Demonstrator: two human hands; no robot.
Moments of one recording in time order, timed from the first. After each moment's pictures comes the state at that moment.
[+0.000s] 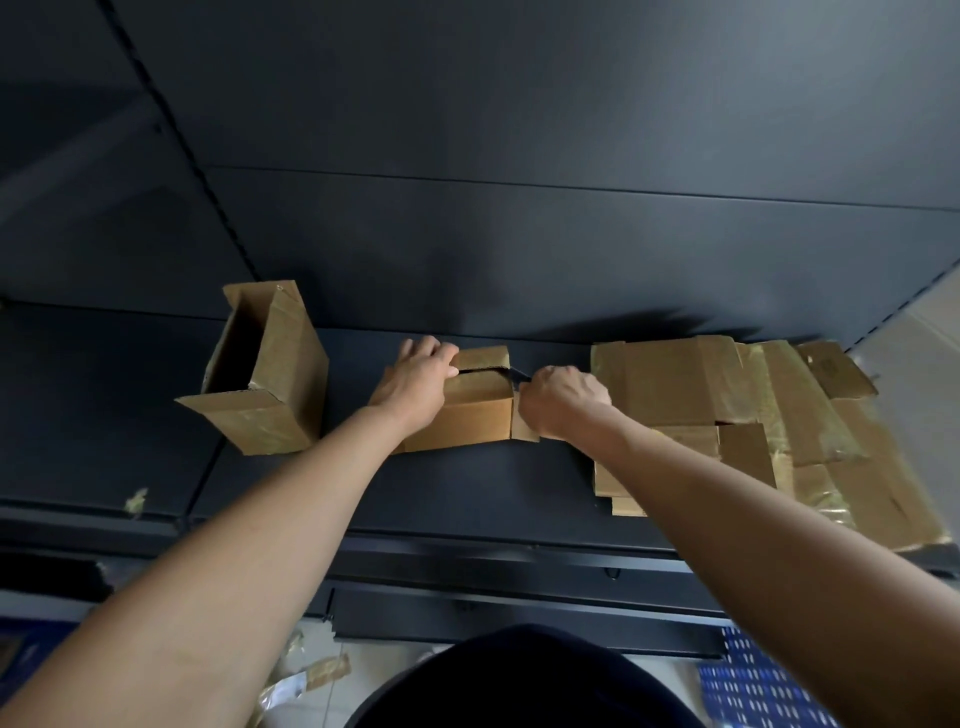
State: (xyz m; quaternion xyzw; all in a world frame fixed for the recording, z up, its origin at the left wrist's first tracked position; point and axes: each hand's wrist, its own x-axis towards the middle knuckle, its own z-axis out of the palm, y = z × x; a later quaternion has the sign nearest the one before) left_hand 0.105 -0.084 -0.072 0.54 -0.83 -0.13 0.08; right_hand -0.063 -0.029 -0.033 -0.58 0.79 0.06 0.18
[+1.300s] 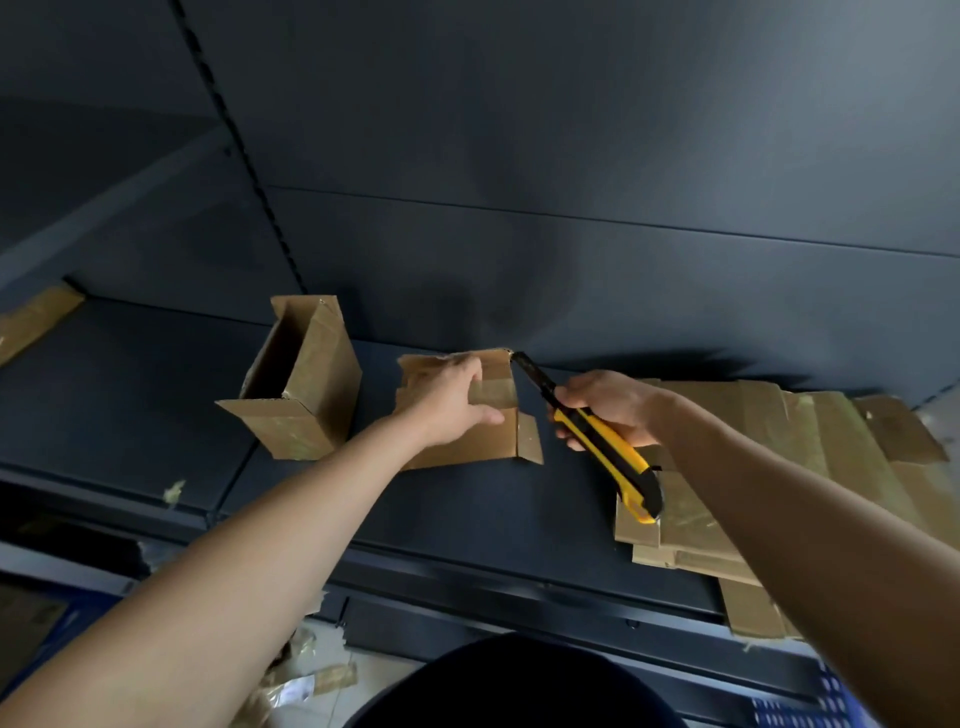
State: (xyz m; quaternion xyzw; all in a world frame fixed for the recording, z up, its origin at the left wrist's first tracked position) left_hand 0.101 -0.078 -0.040 0.59 -0.77 -0.23 0.06; right_hand -0.115 -0.059 -0.022 -0.40 0.62 -0.17 0.66
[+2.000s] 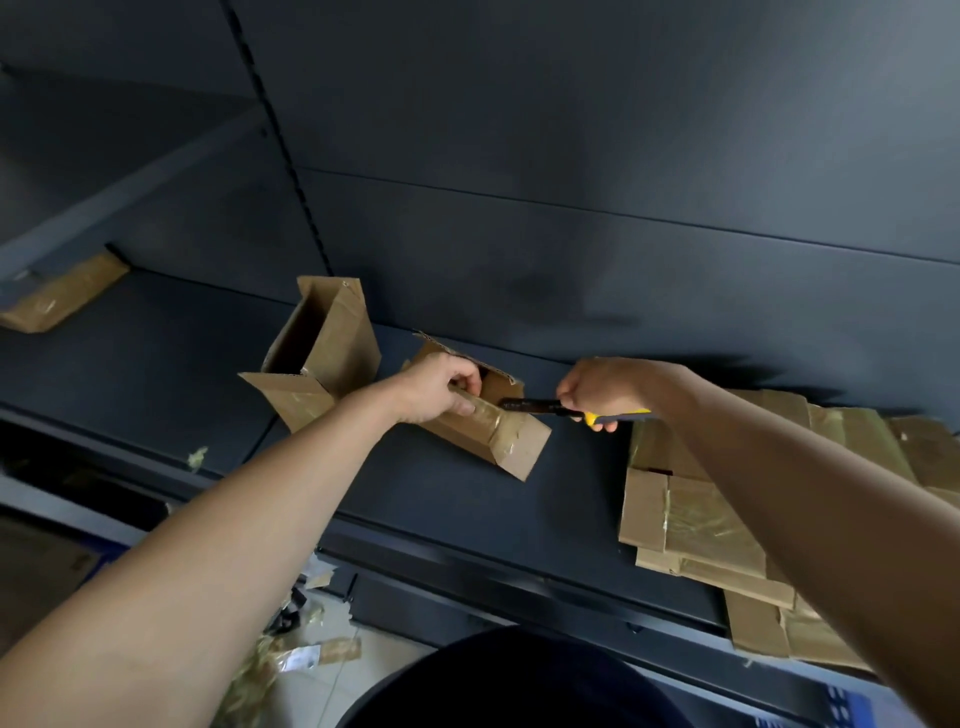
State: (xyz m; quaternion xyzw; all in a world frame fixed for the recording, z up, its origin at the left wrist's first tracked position) left_hand 0.128 -0.079 -0.026 0.56 -0.76 -0.33 0.03; right_hand -0.094 -0.074 0.005 -0.68 0.62 0.12 0.36
